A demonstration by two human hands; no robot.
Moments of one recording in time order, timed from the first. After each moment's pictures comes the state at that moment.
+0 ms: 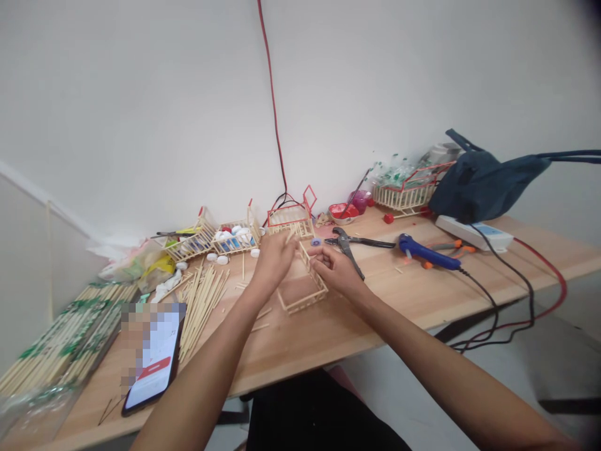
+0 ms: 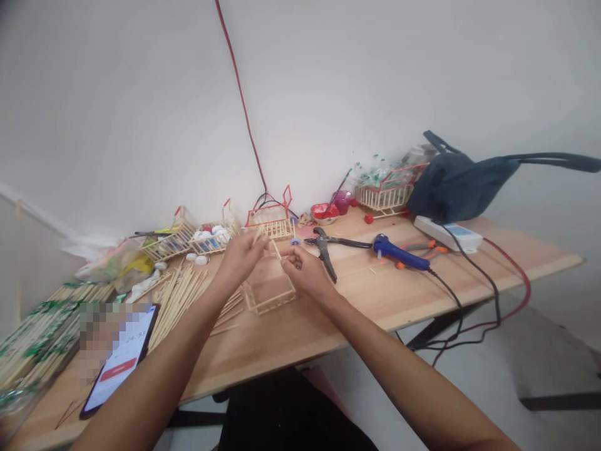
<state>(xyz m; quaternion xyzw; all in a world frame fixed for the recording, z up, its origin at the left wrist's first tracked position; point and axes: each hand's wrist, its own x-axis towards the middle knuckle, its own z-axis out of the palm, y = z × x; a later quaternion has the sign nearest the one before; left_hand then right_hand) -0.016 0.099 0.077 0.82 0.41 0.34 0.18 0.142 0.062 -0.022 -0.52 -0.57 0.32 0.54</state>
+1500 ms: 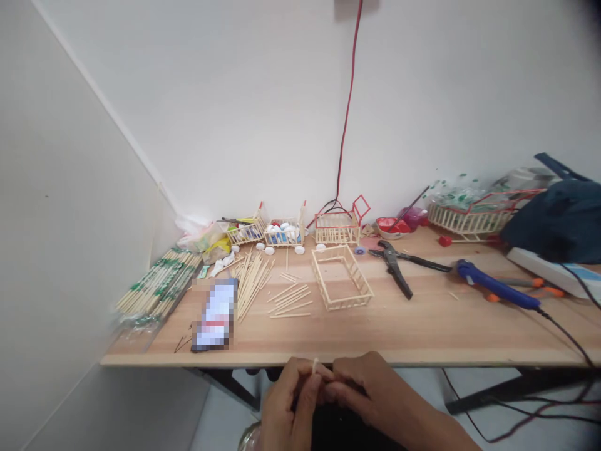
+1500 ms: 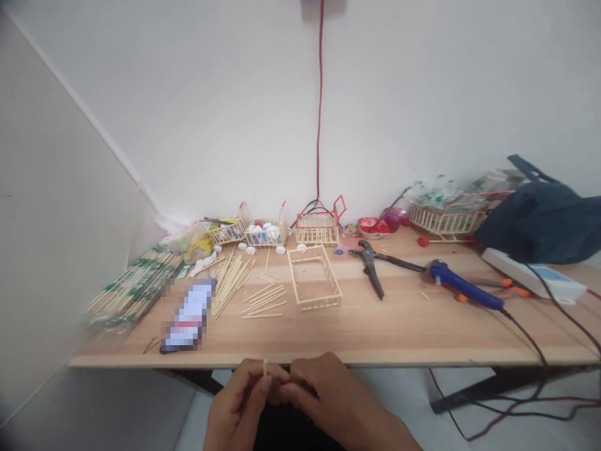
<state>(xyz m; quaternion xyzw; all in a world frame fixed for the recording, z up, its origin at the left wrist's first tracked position) -0.105 -0.114 0.009 0.57 0.51 0.47 0.44 0.067 -0.084 0.005 -0.45 -0.78 0.37 0.20</state>
